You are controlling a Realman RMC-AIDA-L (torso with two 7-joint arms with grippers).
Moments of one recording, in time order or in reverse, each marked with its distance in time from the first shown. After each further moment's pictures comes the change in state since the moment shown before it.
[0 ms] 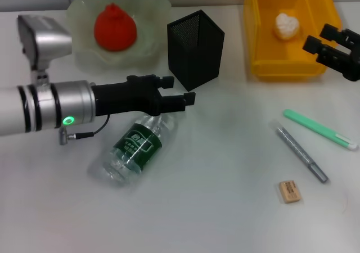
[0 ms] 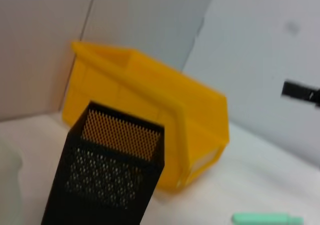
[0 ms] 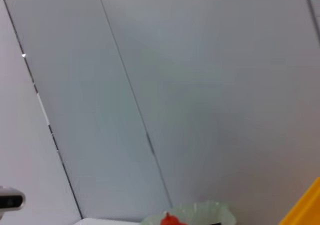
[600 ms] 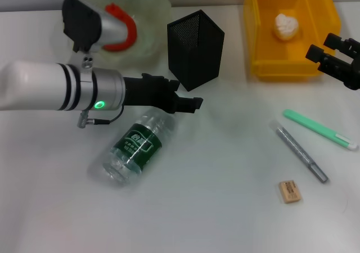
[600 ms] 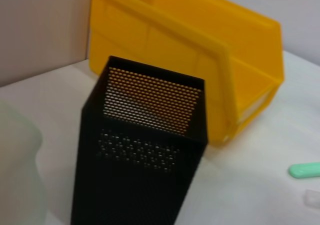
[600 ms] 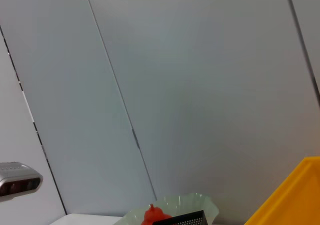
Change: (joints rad) left arm -0.069 -0.010 0.232 0.137 0.197 -0.264 -0.324; right arm -0.011 0.001 0.014 0.040 -0.003 0.020 -0.050
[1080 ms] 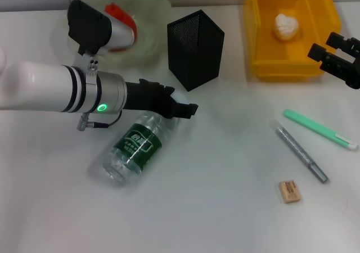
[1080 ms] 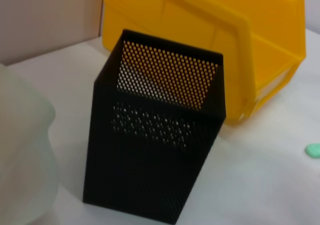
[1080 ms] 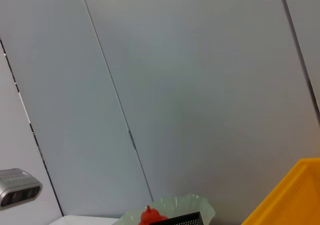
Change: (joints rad) left arm 0.002 -0.001 0.051 0.032 0.089 -0.043 -0.120; right arm 0.000 0.000 0.007 0.001 0.000 0.003 -0.003
